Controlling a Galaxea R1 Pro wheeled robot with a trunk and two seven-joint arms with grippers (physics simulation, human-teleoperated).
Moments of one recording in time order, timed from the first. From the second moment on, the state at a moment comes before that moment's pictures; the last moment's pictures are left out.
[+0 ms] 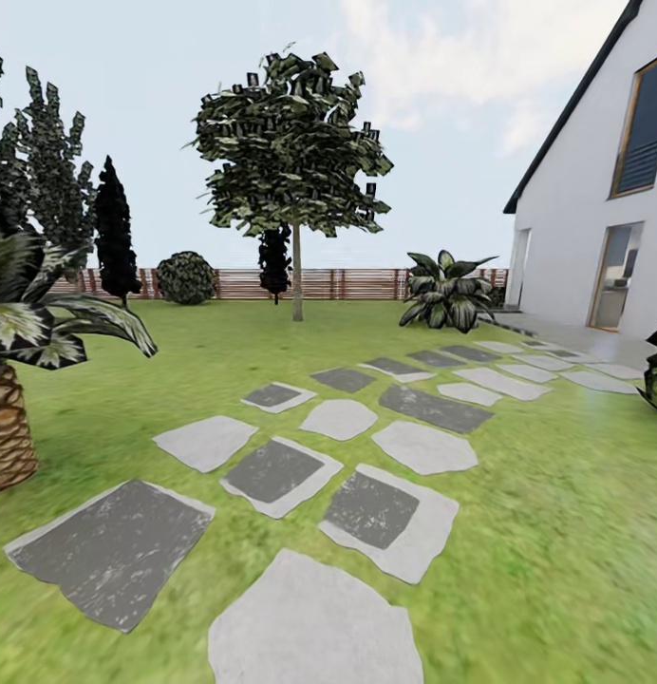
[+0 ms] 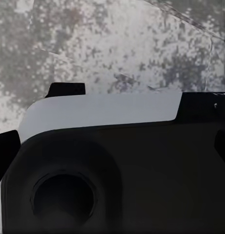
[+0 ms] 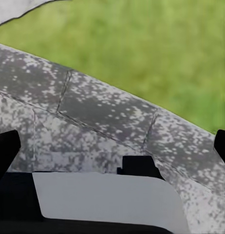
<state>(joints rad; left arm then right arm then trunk) 0.01 0.00 0.01 -0.11 0.04 -0.01 -0.11 -0.07 0.02 -0.02 0.00 0.00 -0.28 0.00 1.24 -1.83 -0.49</state>
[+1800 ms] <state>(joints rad) 0.01 0.00 0.01 -0.11 0.04 -0.01 -0.11 -0.07 0.02 -0.02 0.00 0.00 -0.28 0.00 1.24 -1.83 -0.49</state>
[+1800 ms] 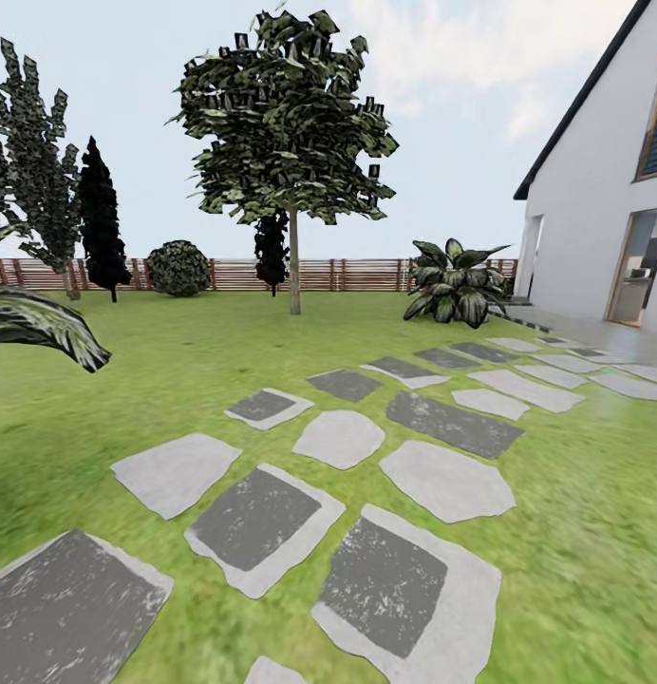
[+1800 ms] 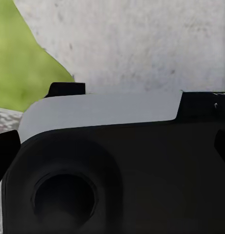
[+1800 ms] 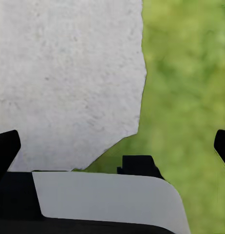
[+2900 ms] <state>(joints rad) 0.01 0.00 0.01 -0.11 0.04 -0.01 -0.11 -0.07 0.02 -0.02 0.00 0.00 -0.28 0.00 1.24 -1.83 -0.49</state>
